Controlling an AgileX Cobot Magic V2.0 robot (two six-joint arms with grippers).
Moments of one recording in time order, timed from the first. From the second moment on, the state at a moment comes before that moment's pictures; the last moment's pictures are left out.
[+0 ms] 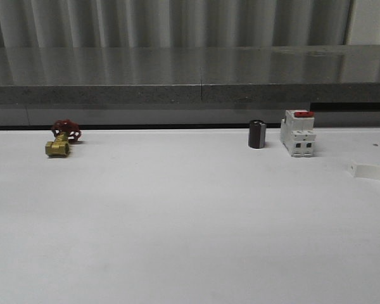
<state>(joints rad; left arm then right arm) 0.25 1.95 -1.36 -0.13 0.75 0.33 0.05 -0.01 0.03 -0.03 0.20 0.12</state>
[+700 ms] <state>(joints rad) 0.25 2.03 -1.39 -0.12 0.76 0.37 0.05 -0.01 0.03 -0.03 0.20 0.12</state>
